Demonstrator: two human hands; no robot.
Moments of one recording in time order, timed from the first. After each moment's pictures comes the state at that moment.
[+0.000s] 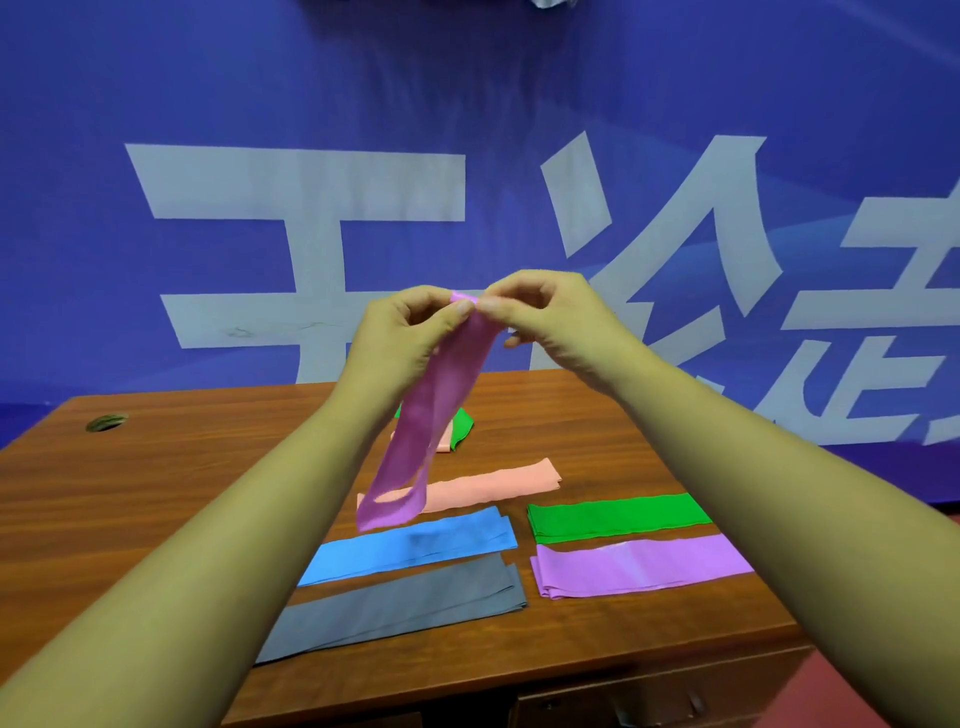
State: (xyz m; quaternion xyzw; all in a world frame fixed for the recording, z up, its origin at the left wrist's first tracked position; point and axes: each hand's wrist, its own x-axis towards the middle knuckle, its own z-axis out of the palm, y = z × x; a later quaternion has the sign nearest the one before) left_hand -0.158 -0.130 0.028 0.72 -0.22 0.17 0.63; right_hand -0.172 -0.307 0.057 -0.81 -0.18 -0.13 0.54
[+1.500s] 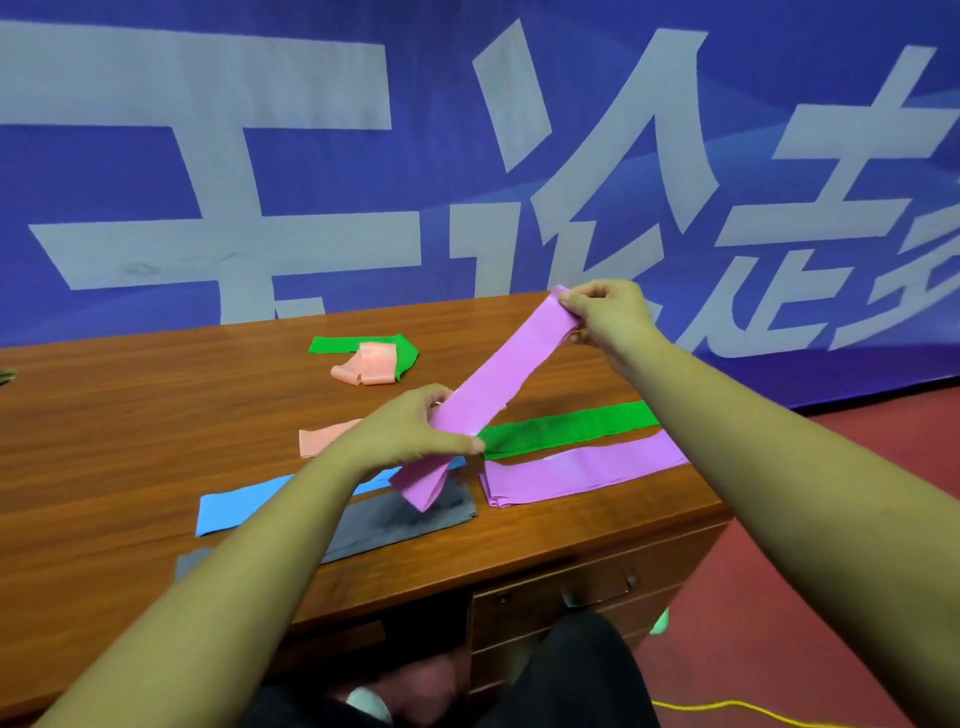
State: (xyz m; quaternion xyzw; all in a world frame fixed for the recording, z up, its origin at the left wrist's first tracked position) left_hand -0.182 -0.159 -0.101 0.86 -0.23 -0.19 0.43; right_hand -0.163 -0.421 -0.046 -0.77 0.15 -0.19 0.59
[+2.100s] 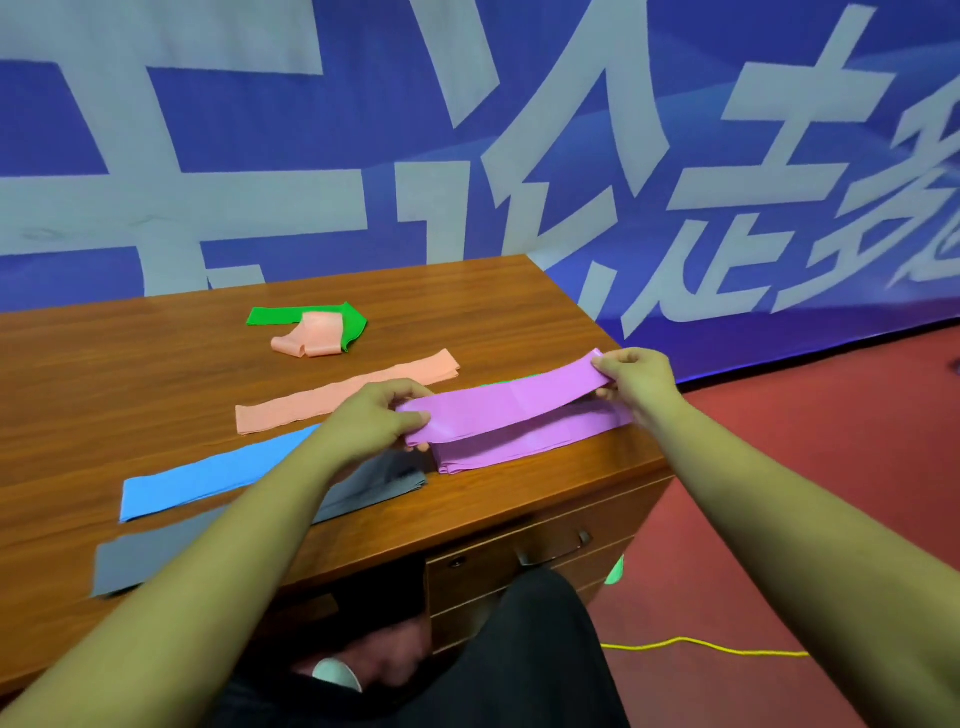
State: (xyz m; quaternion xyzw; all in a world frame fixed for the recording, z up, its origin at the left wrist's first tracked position) left_hand -0.189 -0.185 -0.137 0.81 -0.17 -0.22 0.52; right_hand -0.220 -0.522 -0.162 -0.71 0.29 -0.18 0.61
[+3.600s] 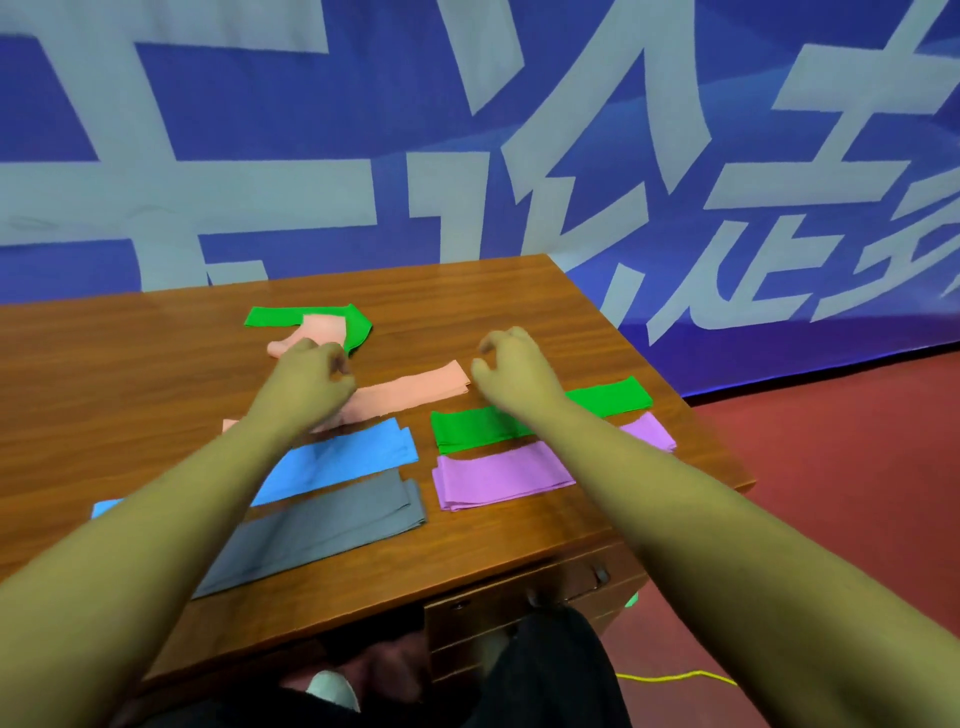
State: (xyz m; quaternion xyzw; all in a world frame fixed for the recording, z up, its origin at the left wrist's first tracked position) left_hand -0.080 -0.154 -0.158 0.96 -0.12 0.05 0.24; right_hand -0.134 -0.401 -0.153 -0.95 0.06 -0.13 0.26
